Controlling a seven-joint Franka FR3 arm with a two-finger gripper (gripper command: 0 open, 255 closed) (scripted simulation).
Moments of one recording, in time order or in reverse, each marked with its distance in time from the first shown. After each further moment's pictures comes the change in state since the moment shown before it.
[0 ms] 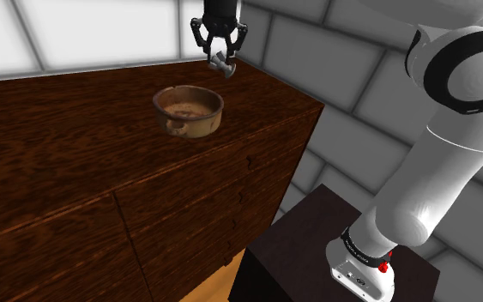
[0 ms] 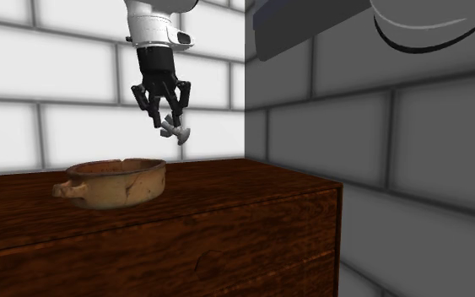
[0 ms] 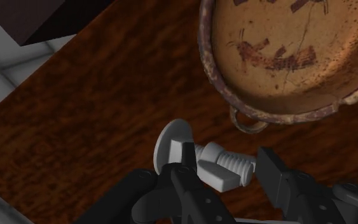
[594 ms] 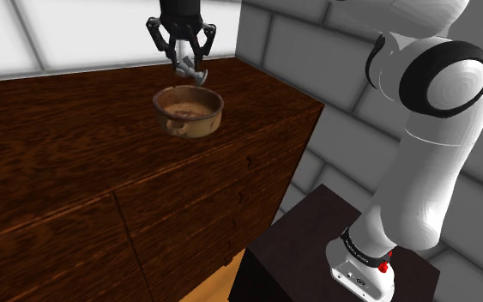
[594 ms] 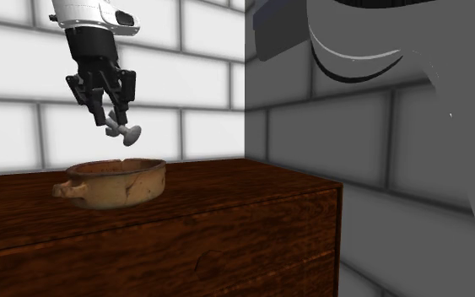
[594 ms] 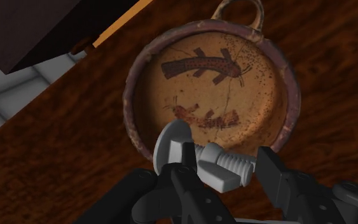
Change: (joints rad) arm 0.183 0.178 0.088 0.246 -0.095 -0.131 0.213
